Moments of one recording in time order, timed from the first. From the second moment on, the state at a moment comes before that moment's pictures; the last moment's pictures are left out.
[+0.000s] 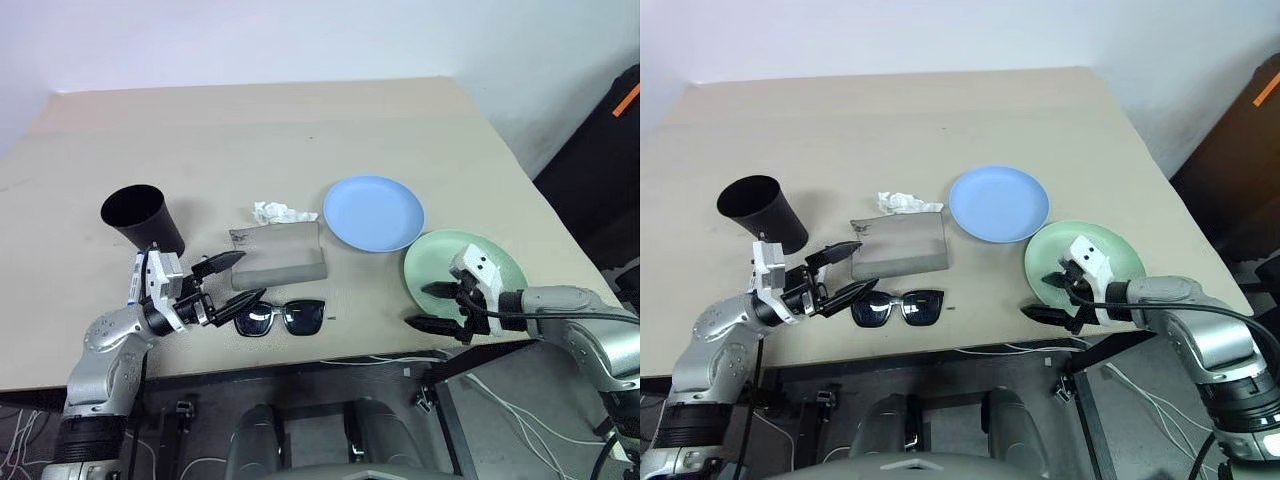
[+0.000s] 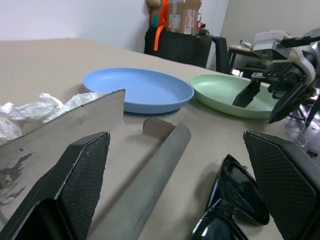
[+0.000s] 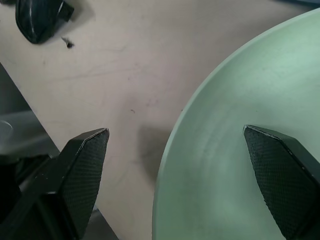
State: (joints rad) left arm -0.08 0.51 0.17 -0.01 -0.60 0.07 -1.13; right arm -0.19 -0.87 0.02 -0.29 0.52 0.87 0.90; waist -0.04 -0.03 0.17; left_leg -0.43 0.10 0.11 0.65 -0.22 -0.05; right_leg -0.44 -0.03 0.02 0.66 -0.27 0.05
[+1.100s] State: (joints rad) left arm -0.15 0.52 0.17 0.03 -0.60 0.07 -1.17; right arm -0.30 -1.00 -0.16 -0.43 0.55 0.83 0.89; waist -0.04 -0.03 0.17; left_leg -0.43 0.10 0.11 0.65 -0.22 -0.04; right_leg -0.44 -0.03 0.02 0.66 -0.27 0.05
